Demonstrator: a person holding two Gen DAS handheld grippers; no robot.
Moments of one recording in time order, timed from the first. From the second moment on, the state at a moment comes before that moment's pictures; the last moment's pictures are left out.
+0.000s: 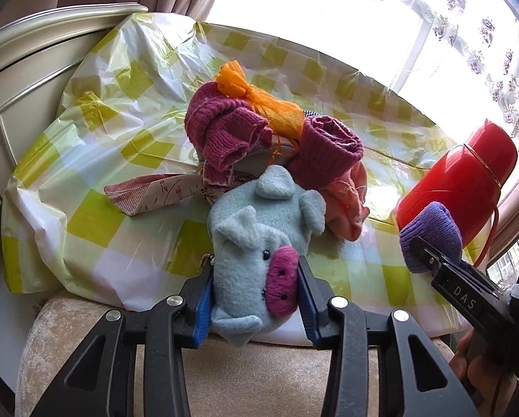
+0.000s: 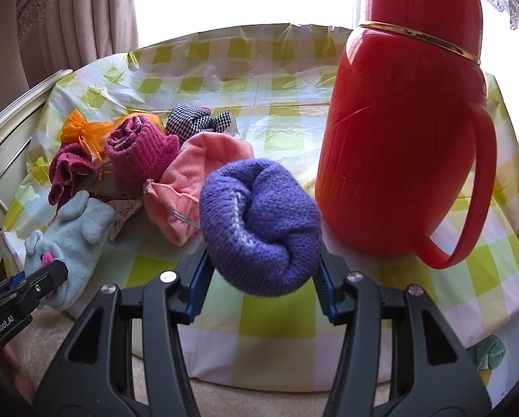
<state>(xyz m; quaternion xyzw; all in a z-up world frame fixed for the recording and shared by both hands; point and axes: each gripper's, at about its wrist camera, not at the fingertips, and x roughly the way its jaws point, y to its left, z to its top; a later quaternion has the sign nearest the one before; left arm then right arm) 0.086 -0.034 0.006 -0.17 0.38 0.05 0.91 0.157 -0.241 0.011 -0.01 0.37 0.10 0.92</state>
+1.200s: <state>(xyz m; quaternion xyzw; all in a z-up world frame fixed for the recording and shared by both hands) 0.058 -0.310 0.037 -0.05 0.40 -0.30 0.86 0.025 -0.551 0.039 0.15 0.36 -0.15 0.91</state>
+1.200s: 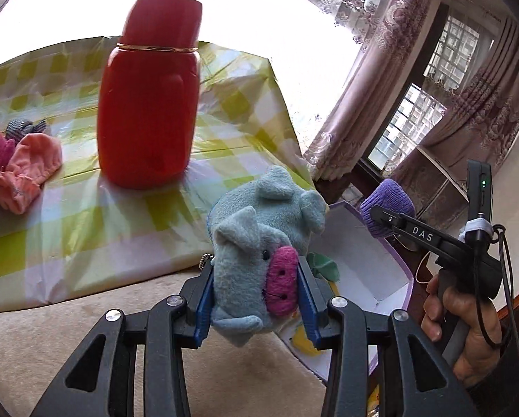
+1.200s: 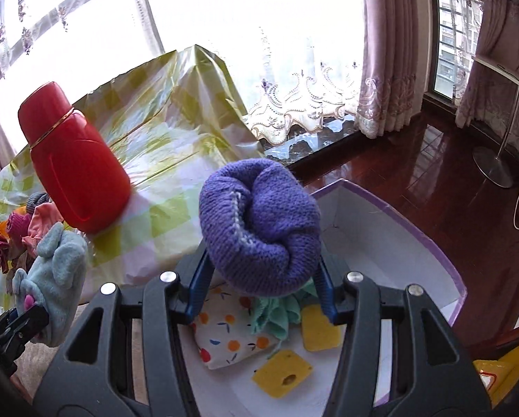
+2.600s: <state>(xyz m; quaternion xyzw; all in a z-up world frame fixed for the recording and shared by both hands) 0.071 -0.421 0.001 -0.02 0.51 -0.35 0.78 -0.005 -0.657 0.037 0.19 0.35 -0.25 0.88</state>
